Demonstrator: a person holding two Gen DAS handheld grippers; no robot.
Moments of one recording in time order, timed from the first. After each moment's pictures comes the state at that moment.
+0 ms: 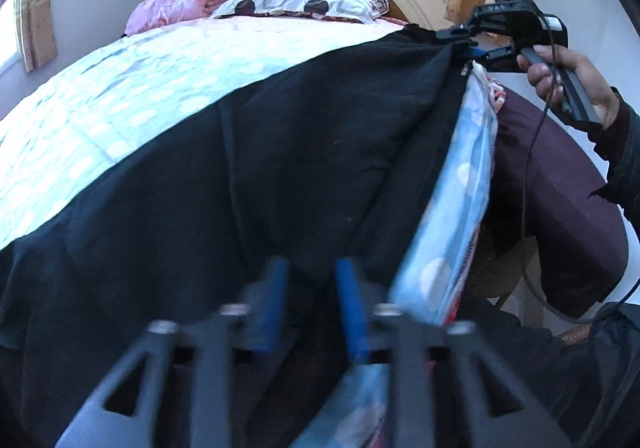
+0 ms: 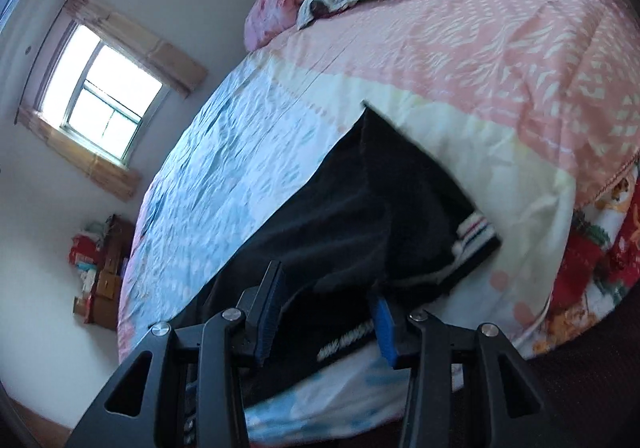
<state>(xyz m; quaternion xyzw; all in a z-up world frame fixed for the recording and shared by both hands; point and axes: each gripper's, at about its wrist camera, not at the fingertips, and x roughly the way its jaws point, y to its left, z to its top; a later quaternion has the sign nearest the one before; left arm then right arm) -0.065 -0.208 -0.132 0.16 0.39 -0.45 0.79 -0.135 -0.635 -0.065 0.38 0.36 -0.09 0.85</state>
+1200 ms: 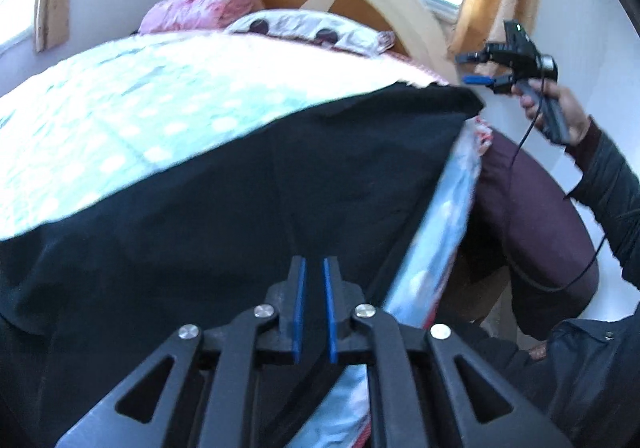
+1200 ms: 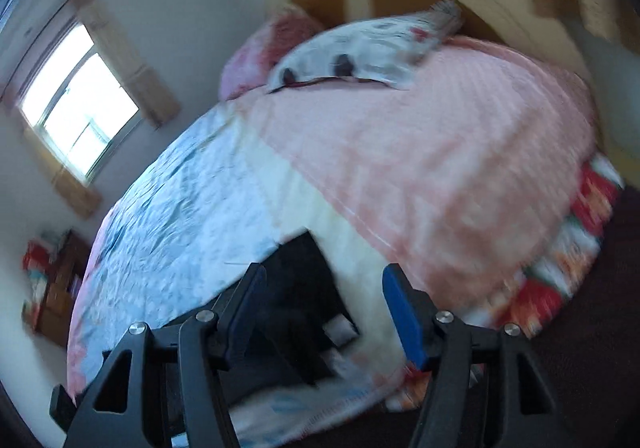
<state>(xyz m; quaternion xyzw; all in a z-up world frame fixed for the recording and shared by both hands) -0.047 -0.165 -0.110 0.09 0.39 -0.46 0.79 -0.164 -0.680 -0.002 0.29 0.35 -0.12 0.88</state>
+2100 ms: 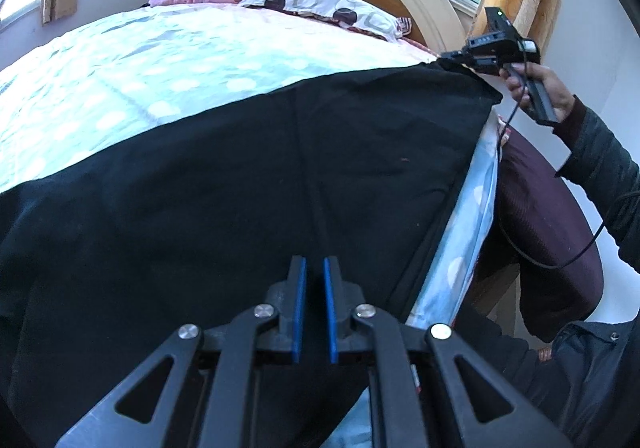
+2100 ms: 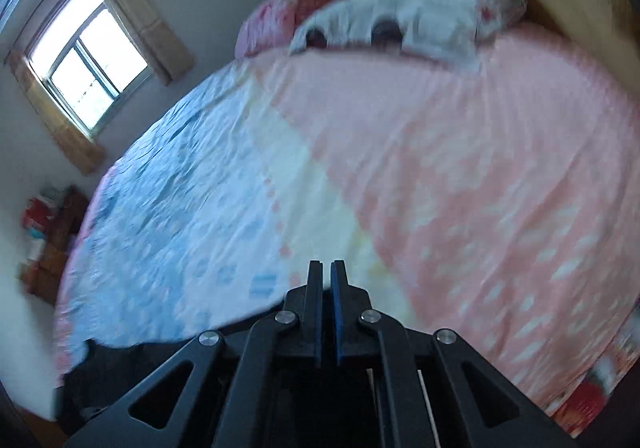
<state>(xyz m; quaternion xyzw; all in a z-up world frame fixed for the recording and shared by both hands) -0.034 -0.163 -0.135 0.08 0.42 -0.45 0.78 -0.079 -0.702 -0.035 0.27 0.41 -0.09 0.87</state>
